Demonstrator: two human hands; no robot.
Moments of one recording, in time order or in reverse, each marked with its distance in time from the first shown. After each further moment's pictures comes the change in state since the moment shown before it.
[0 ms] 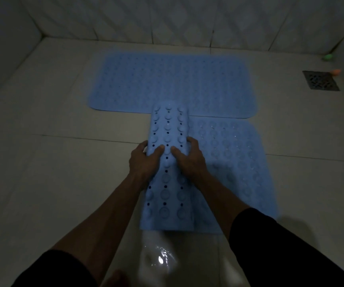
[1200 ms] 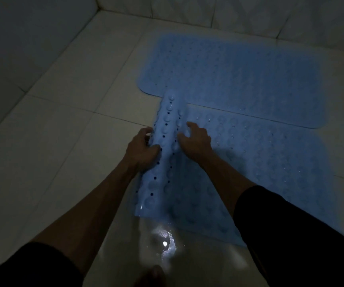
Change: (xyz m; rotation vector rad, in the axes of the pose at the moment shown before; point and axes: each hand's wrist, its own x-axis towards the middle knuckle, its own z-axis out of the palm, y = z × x) left_hand 0.031 -0.015 -0.136 0.327 -0.011 0.017; right_hand 0.033 -0.058 0.118 -0.353 -0.196 -0.101
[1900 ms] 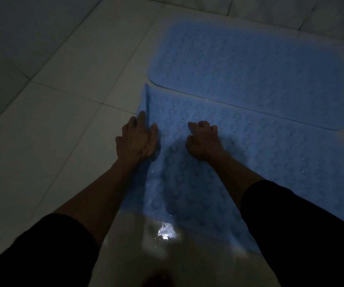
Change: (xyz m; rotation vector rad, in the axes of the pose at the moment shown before) left_hand 0.035 -0.033 -0.015 0.488 0.217 0.071; right_hand 0.020 0.009 0.012 -0.533 -0.118 -0.199
